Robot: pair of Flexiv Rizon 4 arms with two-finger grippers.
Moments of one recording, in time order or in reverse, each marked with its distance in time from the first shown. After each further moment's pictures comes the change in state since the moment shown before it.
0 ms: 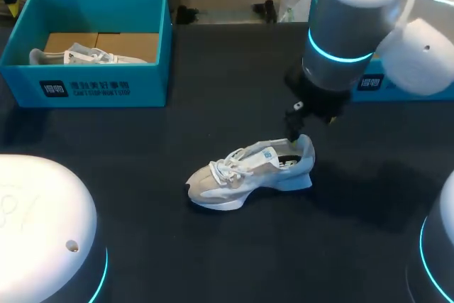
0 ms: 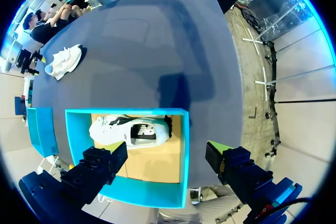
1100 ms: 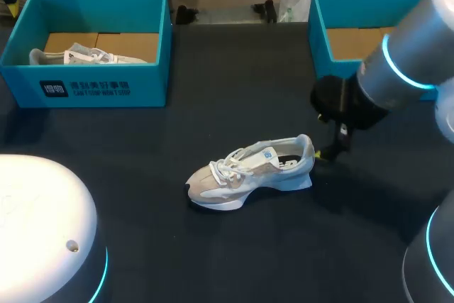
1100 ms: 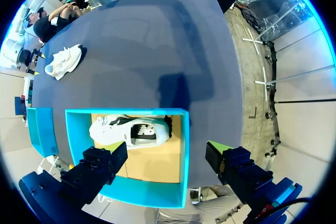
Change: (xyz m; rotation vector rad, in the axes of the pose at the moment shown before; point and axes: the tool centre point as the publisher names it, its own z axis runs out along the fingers) left arm 0.000 0.000 0.000 0.000 0.000 0.000; right arm -0.020 -0.027 0.009 -0.309 0.085 -0.761
